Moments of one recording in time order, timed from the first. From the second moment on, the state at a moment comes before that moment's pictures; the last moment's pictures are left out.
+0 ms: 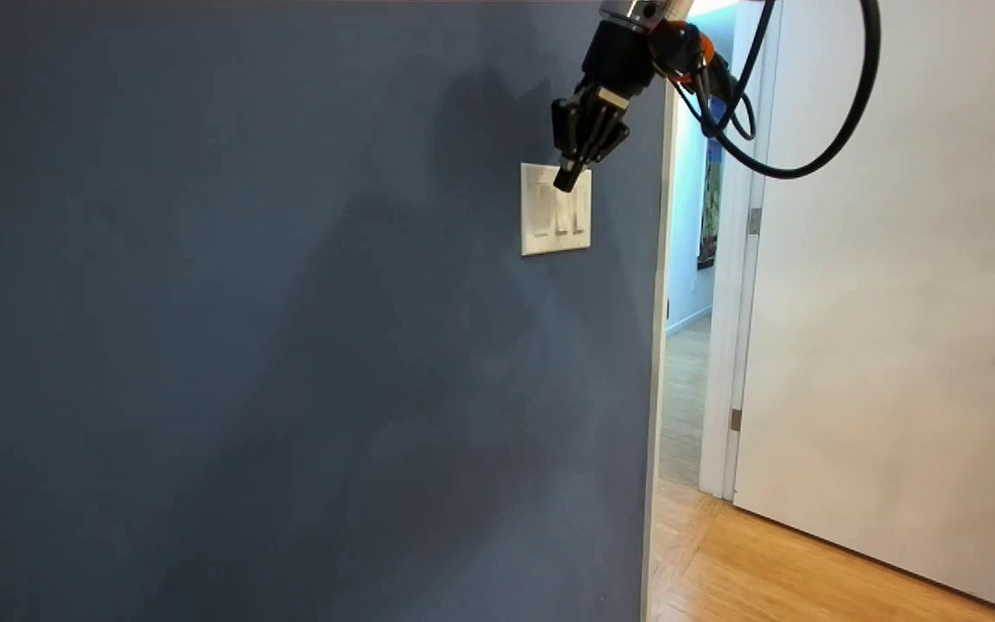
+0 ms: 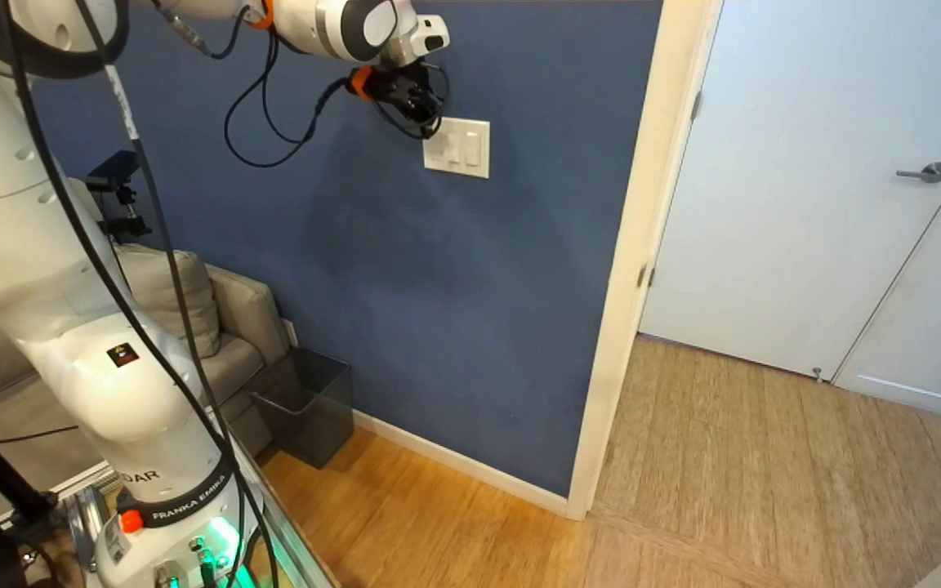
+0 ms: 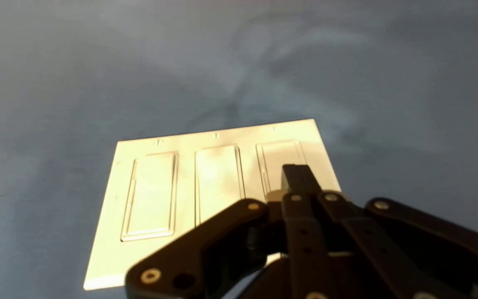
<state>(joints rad) 0.14 -0.06 0.13 -1.90 0.09 2.35 0.03</state>
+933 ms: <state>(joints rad) 0.14 -0.02 0.13 -1.88 0.09 2.37 0.05</state>
